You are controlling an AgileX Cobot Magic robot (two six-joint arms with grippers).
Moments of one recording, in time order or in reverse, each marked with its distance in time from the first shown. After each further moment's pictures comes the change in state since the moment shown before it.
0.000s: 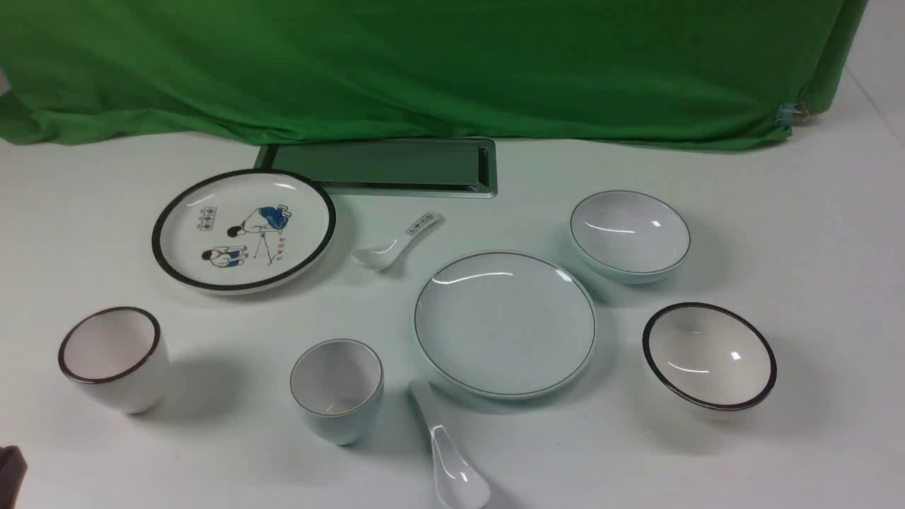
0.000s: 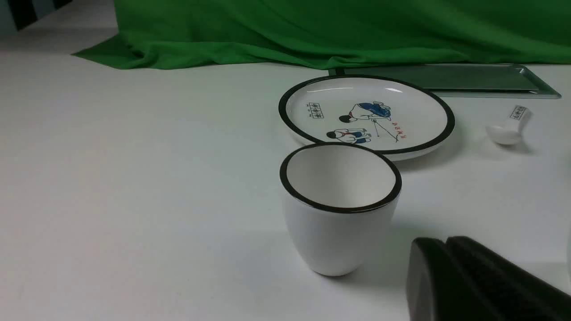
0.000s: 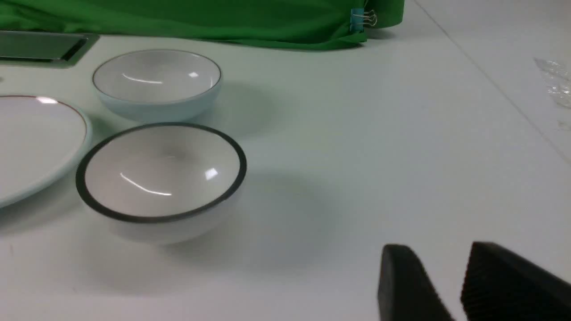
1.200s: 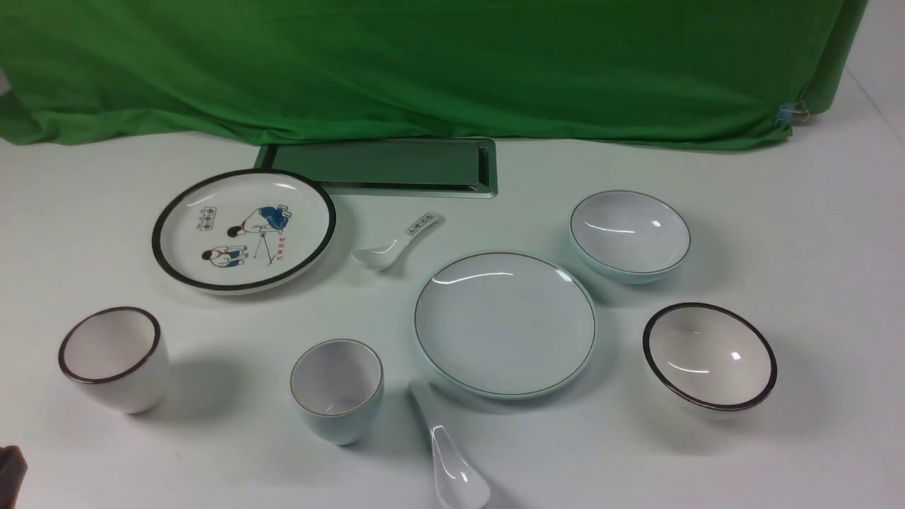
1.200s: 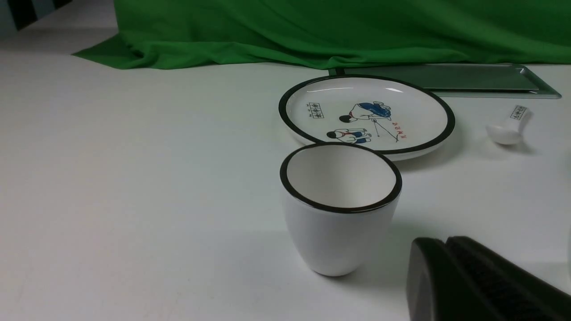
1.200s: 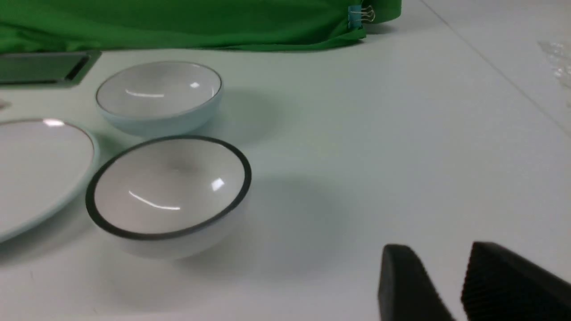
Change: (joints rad) right arm 0.000 0.000 0.000 0.000 0.000 0.125; left arm 0.000 0.000 0.000 0.000 0.000 0.001
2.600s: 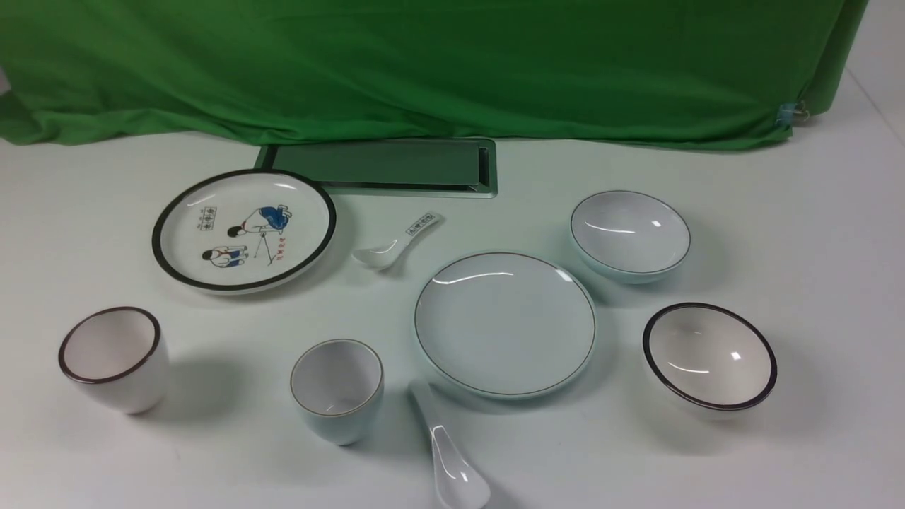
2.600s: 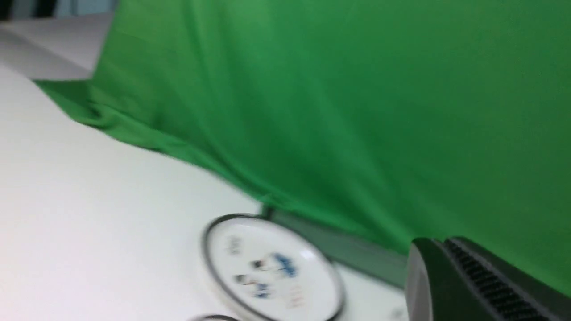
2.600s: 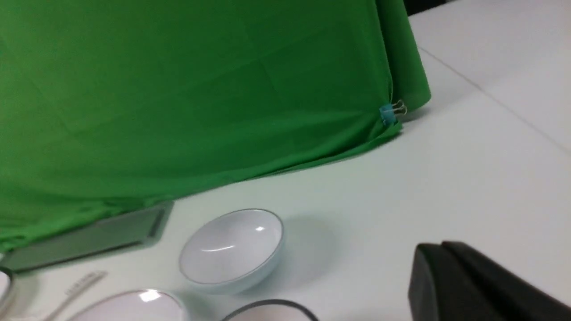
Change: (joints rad) right arm 0.000 0.320 -0.267 0.063 -0.181 0.103; left arm -0.009 0.299 -0.417 0.131 0.002 -0.531
